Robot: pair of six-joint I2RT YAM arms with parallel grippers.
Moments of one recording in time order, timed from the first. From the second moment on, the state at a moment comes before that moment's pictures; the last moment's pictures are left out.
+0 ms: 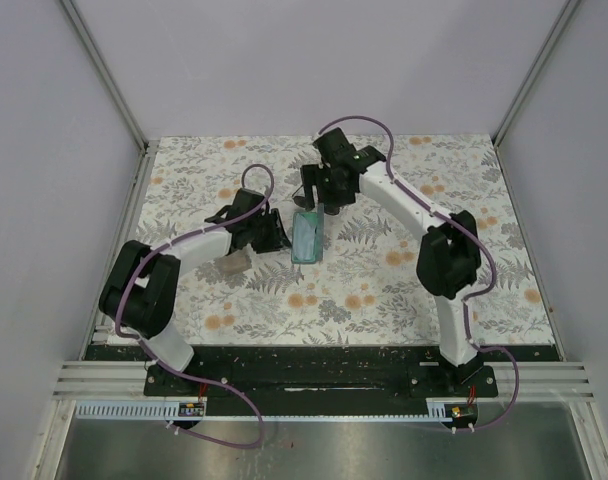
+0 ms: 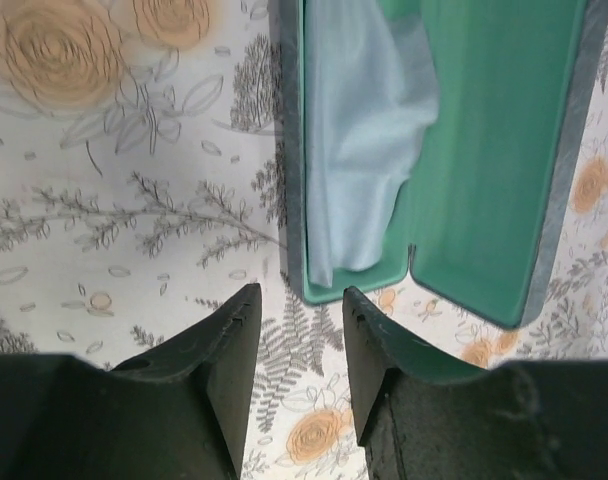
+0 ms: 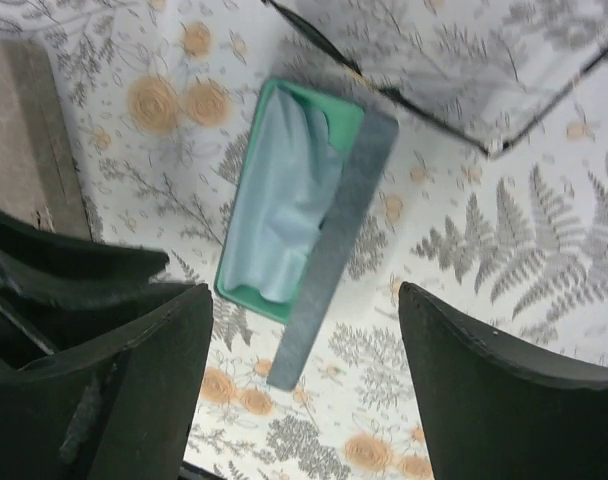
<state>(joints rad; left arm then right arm) -0.43 1.64 0.95 -0.19 0.23 -0.60 0.59 2.15 2.05 -0.88 -0.06 0.36</state>
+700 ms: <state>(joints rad) -0.43 1.88 1.15 -0.18 0.17 -0.59 0.59 2.00 1.68 -0.62 -0.02 0.56</state>
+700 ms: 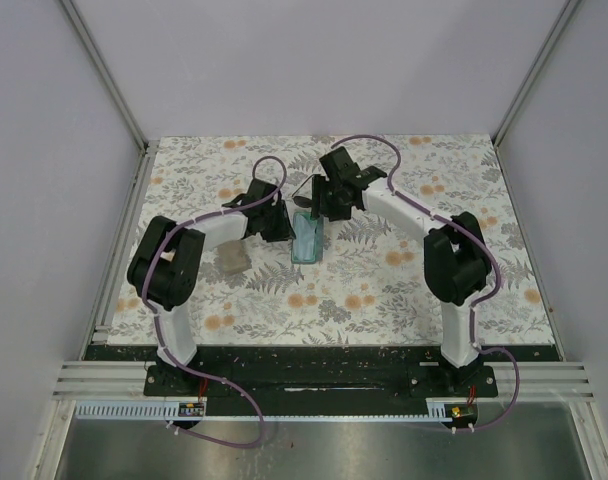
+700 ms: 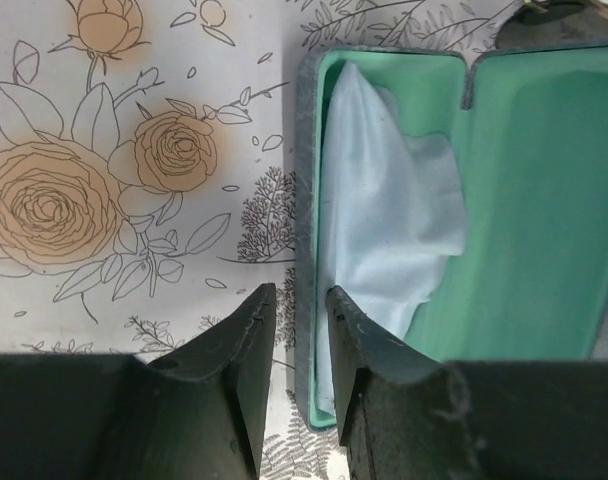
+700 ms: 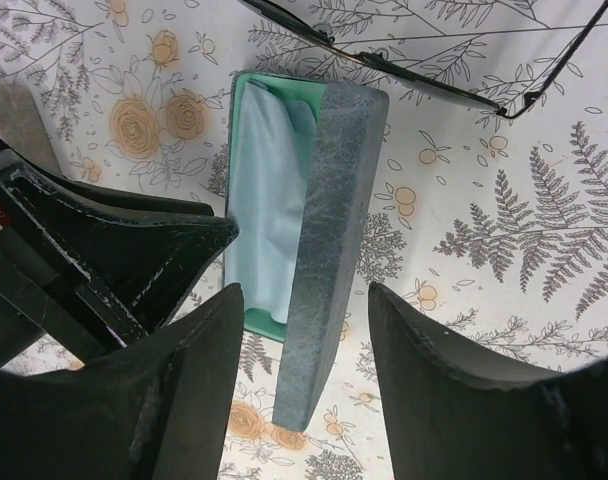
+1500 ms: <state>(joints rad) -0.43 1.83 1.15 -0.24 0.17 -0.57 0.61 2.07 1.65 -0.60 -0.02 0.57</state>
